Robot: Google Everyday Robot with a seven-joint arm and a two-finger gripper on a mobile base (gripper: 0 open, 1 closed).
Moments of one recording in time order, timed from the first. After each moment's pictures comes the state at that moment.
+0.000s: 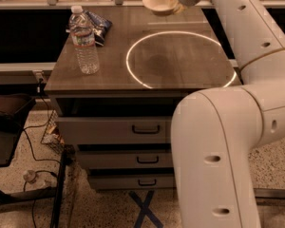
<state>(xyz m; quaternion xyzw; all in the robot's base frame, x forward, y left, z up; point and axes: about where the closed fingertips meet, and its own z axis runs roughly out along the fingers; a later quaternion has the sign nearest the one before) 0.855 -0.136 0.952 -0.83 0.41 -0.28 0.25</state>
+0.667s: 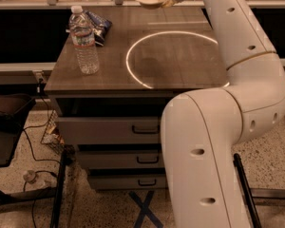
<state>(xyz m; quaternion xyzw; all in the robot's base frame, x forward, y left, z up) 0.870 -0.099 0.971 -0.83 0.38 -0.29 0.30</state>
